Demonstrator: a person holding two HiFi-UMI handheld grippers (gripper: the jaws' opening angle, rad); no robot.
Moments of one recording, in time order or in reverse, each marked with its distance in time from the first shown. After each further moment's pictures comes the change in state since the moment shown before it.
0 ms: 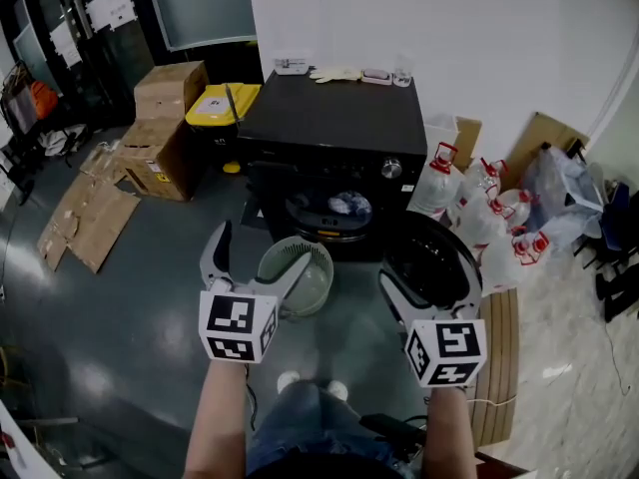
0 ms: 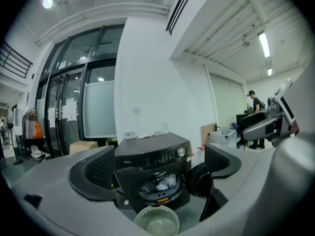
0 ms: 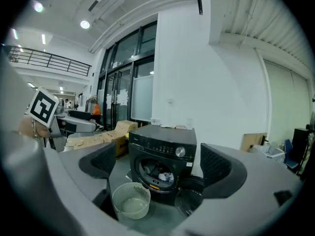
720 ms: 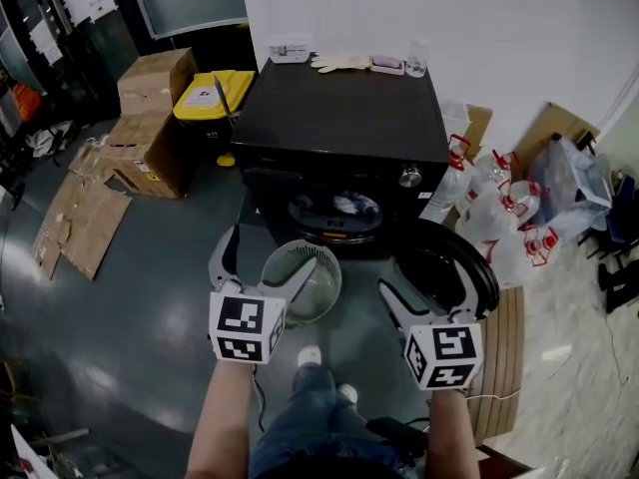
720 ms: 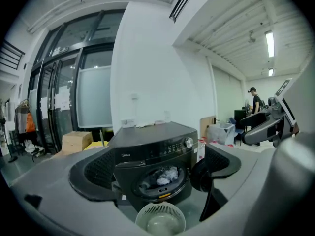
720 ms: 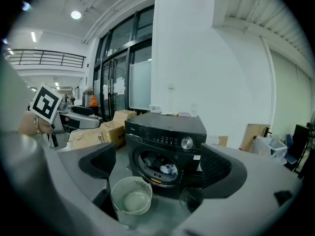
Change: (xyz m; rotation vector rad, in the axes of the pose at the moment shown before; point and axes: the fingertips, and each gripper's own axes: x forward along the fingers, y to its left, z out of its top) left arm 0.105 0.056 -0.050 -0.025 0.104 -0.062; right arm 0.116 0.010 -0.034 0.018 0.145 0.001
